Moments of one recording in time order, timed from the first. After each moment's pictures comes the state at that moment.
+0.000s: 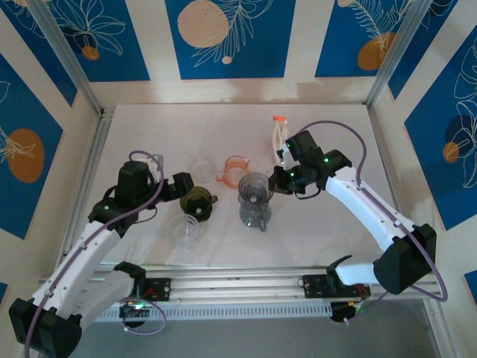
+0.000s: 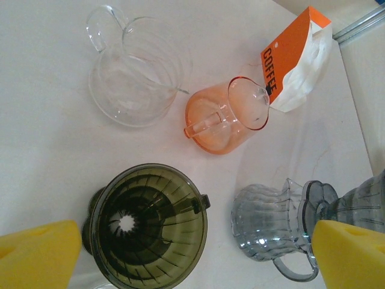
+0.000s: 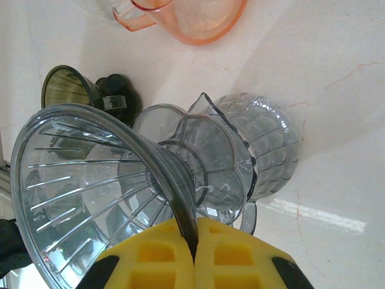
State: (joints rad) left arm -0.36 0.87 0.78 -0.54 0.21 -0.60; right arm 0.48 1.32 1.19 -0.97 -0.35 0.55
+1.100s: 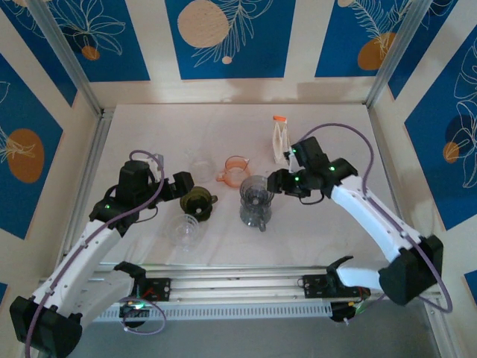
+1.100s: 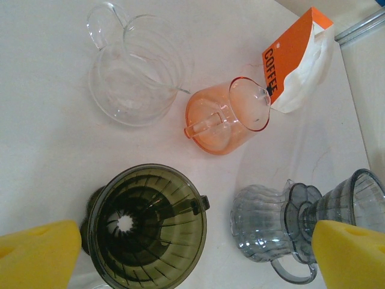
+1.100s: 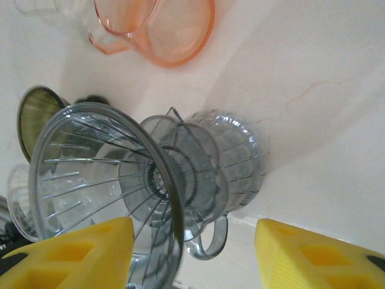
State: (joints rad) left arm -0.36 0.88 0.78 -0.53 0.21 -0.61; right arm 0.45 1.20 1.09 -0.90 -0.25 0.56
